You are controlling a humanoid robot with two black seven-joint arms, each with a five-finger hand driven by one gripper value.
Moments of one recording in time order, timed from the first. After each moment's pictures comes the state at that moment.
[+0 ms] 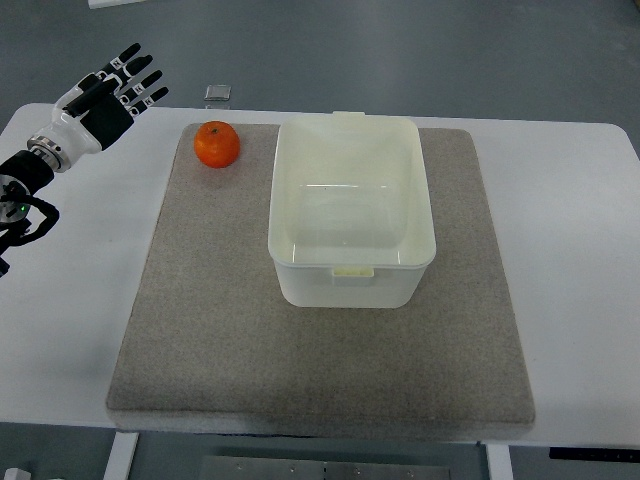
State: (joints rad) left arm -0.86 0.49 -0.57 -0.61 -0.29 -0.47 -0.10; right arm 0.00 0.00 -0.16 0.16 -0.11 -0.07 0.13
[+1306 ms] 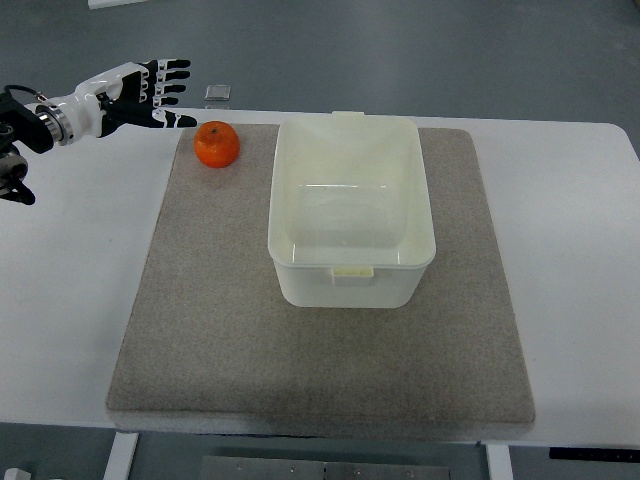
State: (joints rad) left arm -1.02 0.50 -0.55 -0.56 0.82 -0.45 -0.23; right arm 0.00 0.00 -0.16 0.16 -0.11 -0.07 0.13
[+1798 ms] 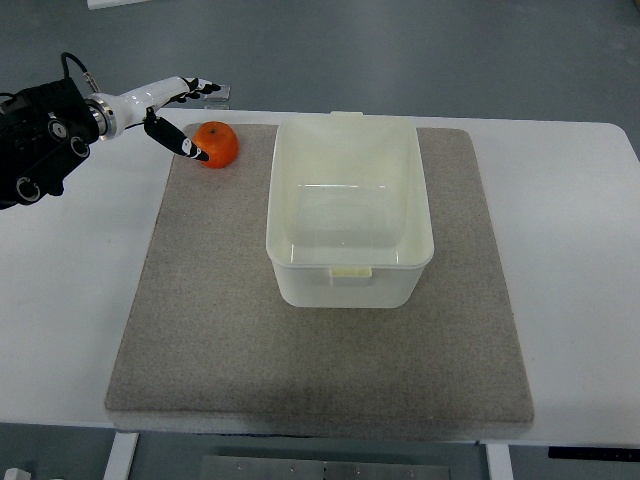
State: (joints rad) left arm -1.11 0.39 -0.26 -0.55 1.21 -0.11 -0.23; right arm 0.00 0.00 -0.16 0.16 -0.11 -0.07 0.13
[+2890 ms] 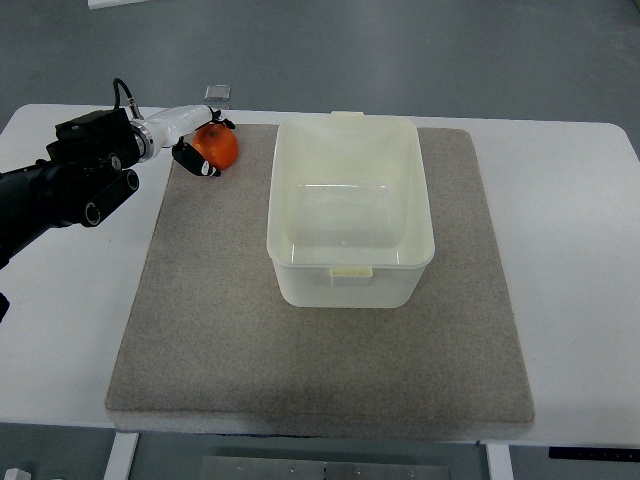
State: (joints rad) left arm -1.12 0.23 -0.08 -0.35 1.21 -0.01 -0.23; right arm 0.00 0.00 -0.16 0.16 -0.11 -0.07 0.13
